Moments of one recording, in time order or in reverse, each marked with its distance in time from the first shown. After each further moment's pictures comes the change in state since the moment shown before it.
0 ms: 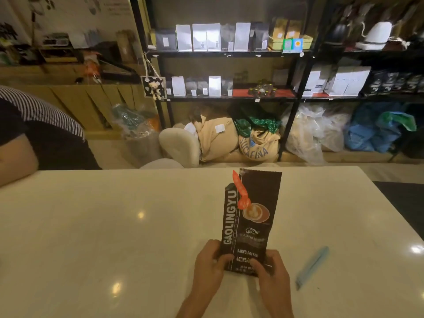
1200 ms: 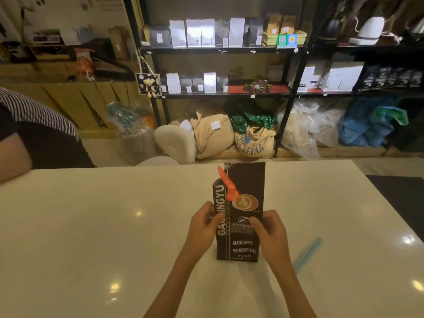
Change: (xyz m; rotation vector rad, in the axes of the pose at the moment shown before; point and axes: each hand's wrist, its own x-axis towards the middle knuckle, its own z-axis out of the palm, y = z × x) left_hand 0.051 0.057 -0.022 -0.195 -0.102 0.126; right_hand 0.041 -0.067 -0.011 0.158 -0.106 -0.259
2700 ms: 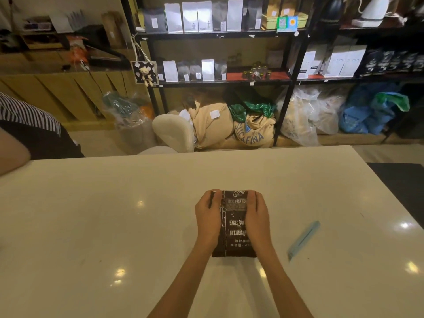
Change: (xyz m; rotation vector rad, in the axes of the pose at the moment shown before) left_hand -0.008 -0.001 0.033 -0.154 0.284 -0.138; right_hand 0.002 0.000 0.037 -0.089 0.111 0.126
